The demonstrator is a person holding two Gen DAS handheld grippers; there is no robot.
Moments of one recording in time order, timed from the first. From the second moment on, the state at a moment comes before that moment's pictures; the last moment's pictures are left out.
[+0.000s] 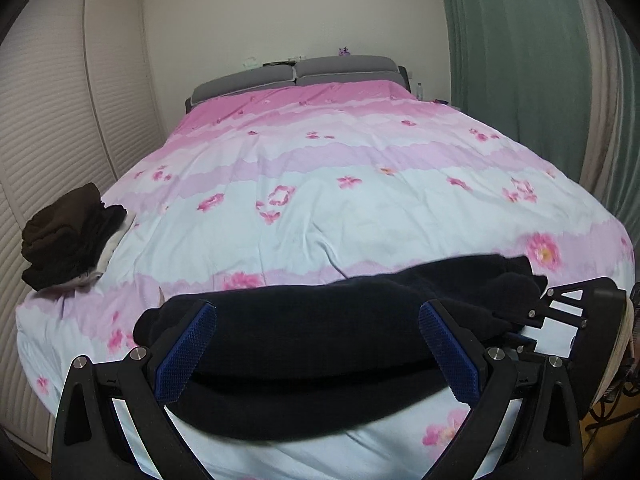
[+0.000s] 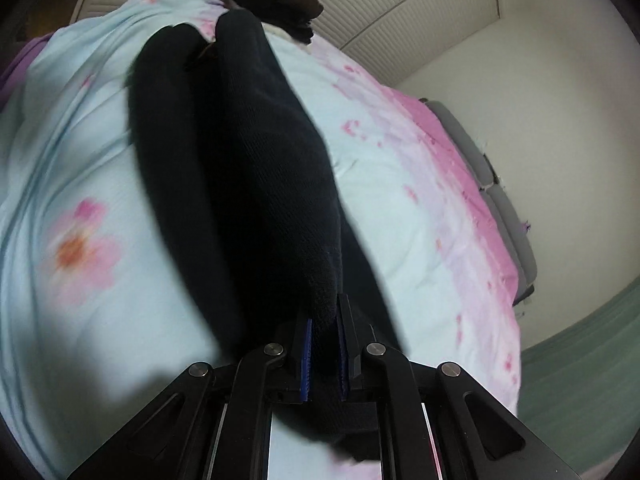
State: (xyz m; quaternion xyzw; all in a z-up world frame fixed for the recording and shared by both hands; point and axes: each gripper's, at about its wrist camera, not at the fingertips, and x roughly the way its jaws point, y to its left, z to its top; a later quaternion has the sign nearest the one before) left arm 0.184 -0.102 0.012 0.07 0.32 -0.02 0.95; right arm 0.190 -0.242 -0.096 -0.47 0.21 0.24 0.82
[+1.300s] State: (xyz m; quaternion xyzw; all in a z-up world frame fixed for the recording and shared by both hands) left arm 0.135 0.093 -0.021 -0.02 0.29 0.11 0.95; right arm 0.177 -0.109 -0.032 -0.05 0.25 0.26 0.93
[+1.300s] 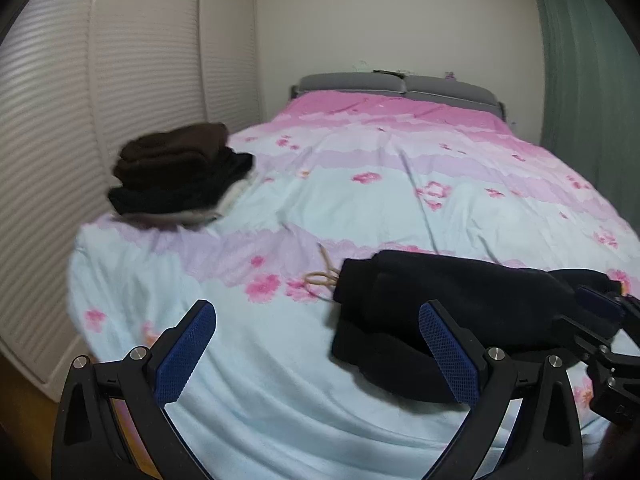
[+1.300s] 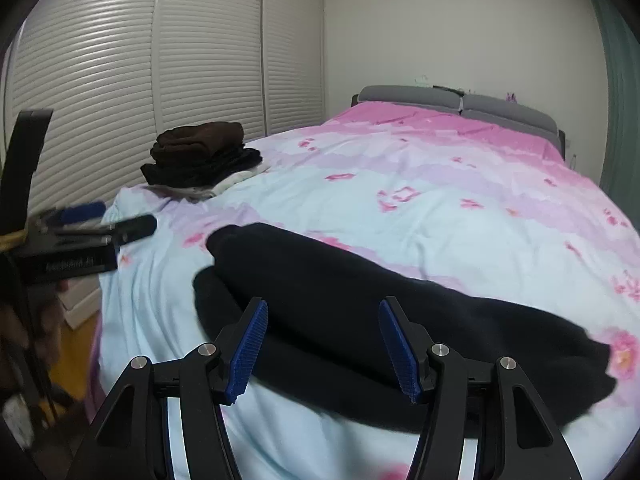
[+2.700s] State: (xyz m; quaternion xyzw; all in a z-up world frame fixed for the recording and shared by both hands) left arm 0.163 0.085 -0.037 -0.08 0.32 0.02 0.95; right arm 0.161 -0.158 -0.022 0.07 0.24 0.16 0.96
